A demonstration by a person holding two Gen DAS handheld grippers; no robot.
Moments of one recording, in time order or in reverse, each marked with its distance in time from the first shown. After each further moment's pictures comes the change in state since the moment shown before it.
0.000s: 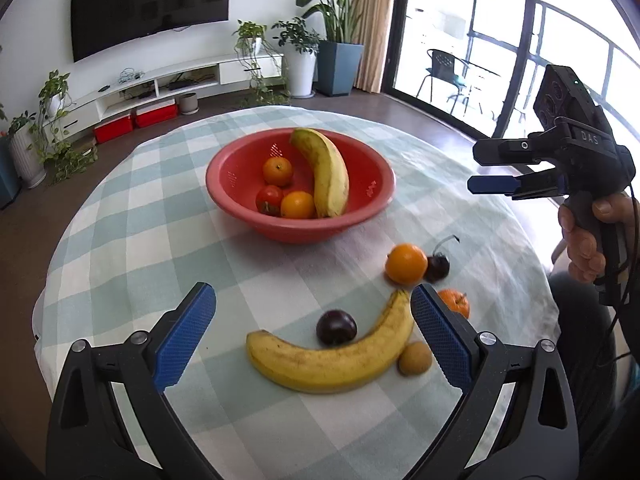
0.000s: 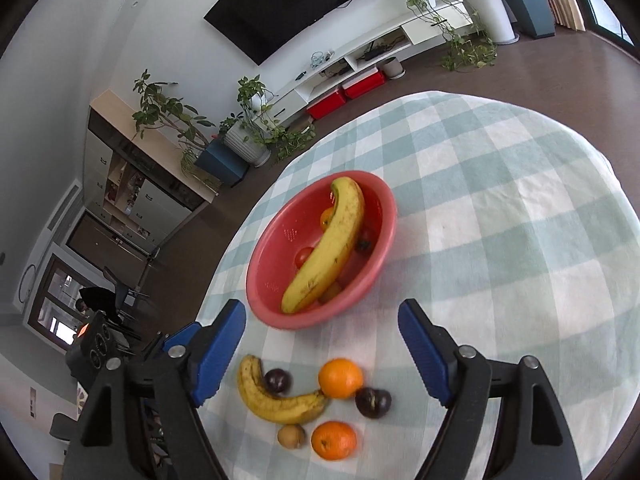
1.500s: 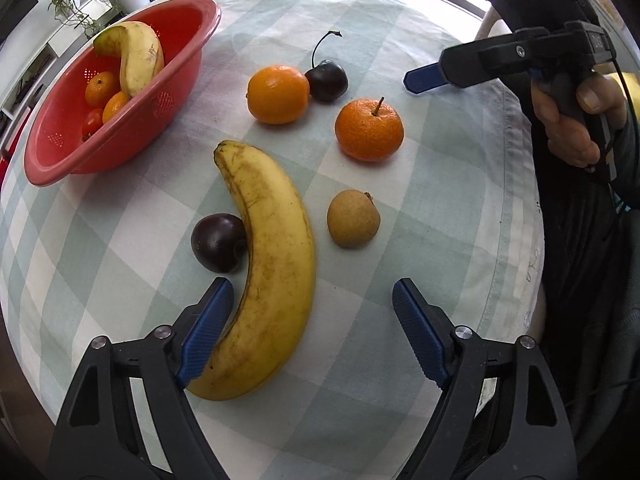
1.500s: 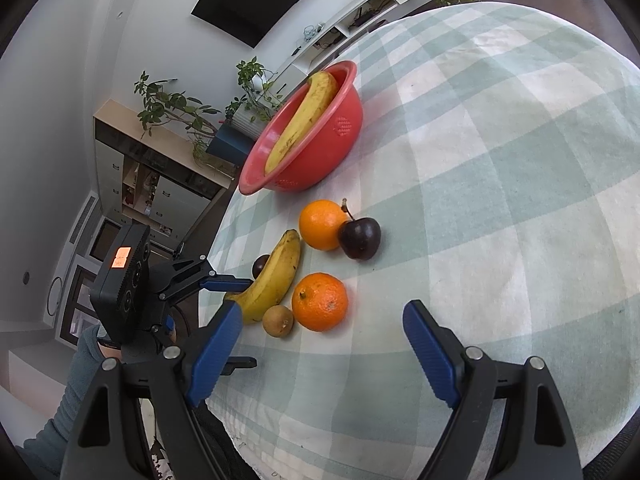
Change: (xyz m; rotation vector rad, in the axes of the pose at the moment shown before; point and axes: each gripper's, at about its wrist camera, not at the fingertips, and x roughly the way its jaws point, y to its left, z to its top) left arm 0.070 -0.024 -0.014 0.473 0.535 -0.256; right arm 0.010 -0.029 -0.092 0.084 0.084 0.081
